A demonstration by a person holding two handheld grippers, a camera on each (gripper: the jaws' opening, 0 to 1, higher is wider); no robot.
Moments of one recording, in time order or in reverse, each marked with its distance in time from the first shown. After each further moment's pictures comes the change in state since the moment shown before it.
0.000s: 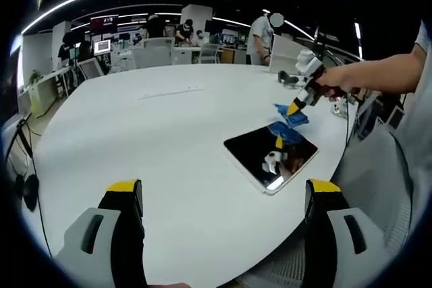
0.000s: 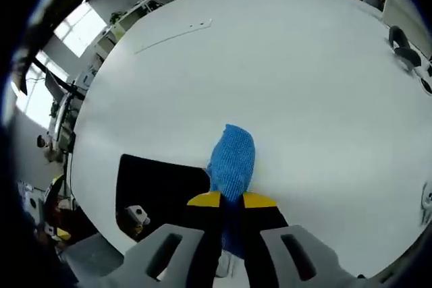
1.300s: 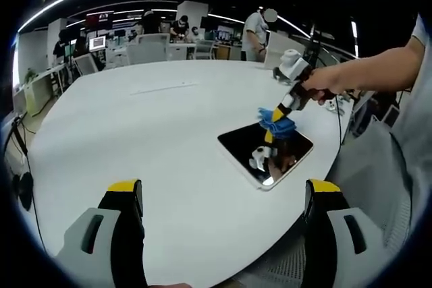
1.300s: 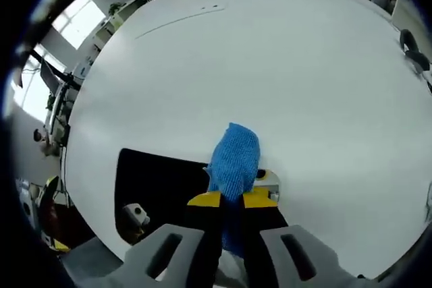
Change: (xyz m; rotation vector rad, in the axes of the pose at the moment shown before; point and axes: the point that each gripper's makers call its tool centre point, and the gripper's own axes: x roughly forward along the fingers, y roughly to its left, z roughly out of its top) left arm 0.003 -0.008 -0.009 -0.003 0.026 -0.036; right arm 0.023 0.042 -0.014 -0.029 0.043 -0.018
